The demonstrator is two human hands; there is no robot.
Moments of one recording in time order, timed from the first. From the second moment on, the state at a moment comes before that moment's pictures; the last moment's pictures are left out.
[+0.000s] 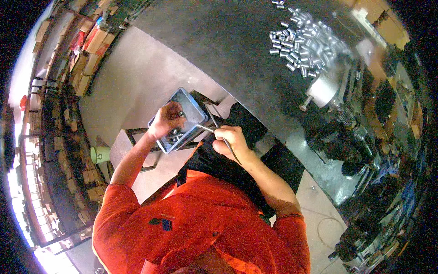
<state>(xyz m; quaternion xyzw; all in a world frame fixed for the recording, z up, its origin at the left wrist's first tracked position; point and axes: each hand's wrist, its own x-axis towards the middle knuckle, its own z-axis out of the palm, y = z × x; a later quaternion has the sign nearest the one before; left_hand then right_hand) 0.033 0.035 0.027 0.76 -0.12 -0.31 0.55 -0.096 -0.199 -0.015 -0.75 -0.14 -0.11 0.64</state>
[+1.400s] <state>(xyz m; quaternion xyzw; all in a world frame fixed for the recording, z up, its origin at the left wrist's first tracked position) 0.039 0.003 0.026 0.90 -0.35 -0.05 0.25 -0.103 -0.201 0.011 -0.69 -0.17 -0.11 0.70</state>
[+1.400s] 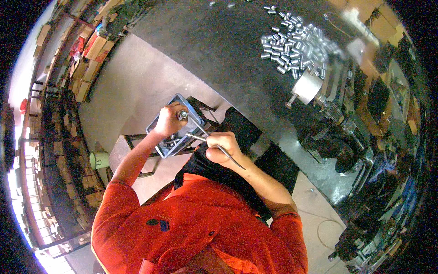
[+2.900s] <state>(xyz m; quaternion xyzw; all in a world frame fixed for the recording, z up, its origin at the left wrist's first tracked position) 0.122 -0.111 0.076 0.78 -0.24 -0.11 0.57 -0.098 -0.202 -0.013 -0.73 -0.13 -0.12 0.66</state>
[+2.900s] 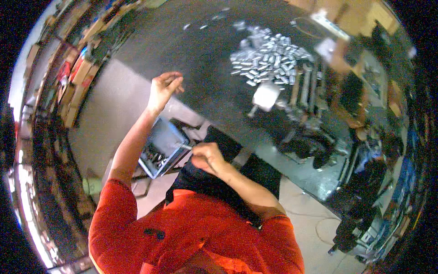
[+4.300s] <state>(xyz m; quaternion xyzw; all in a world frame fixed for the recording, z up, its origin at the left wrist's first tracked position) 0.010 -0.005 0.053 0.75 -0.20 -0.34 0.53 -0.096 -0.202 -0.016 -0.73 -0.12 -0.11 0.66</state>
